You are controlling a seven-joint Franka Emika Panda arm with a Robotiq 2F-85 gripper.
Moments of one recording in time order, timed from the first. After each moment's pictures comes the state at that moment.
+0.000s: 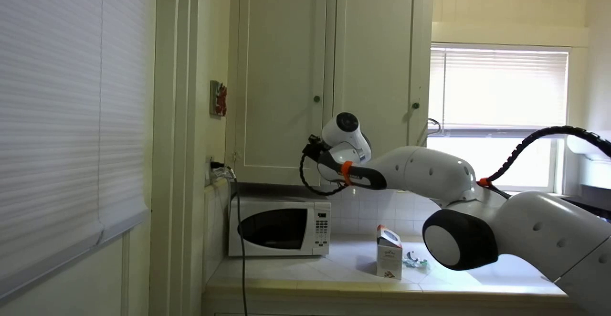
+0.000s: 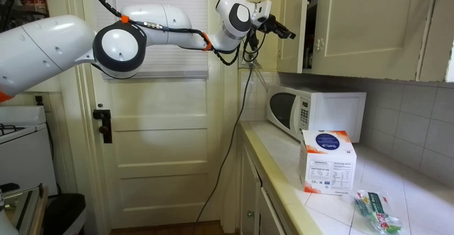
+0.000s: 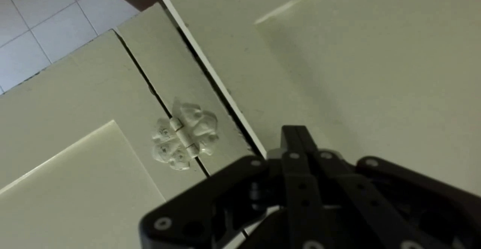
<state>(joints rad) -0.02 1.01 -0.23 -0.44 -0.34 2.67 1.14</state>
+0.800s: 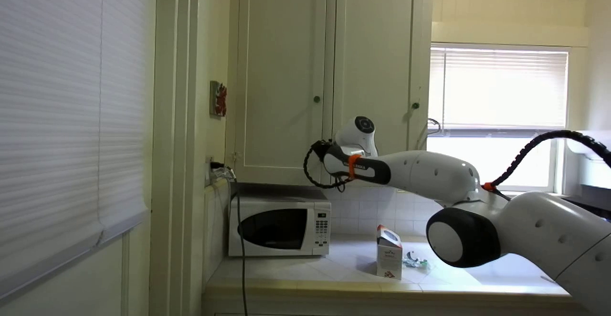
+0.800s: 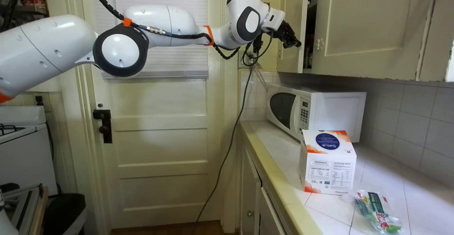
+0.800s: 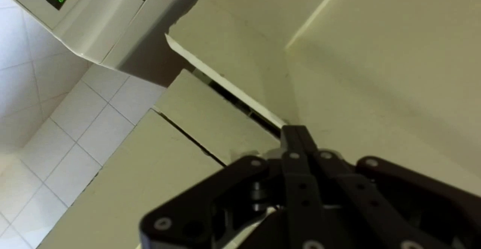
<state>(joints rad) -0.10 1.03 -0.13 -0.45 -0.04 2.66 1.16</state>
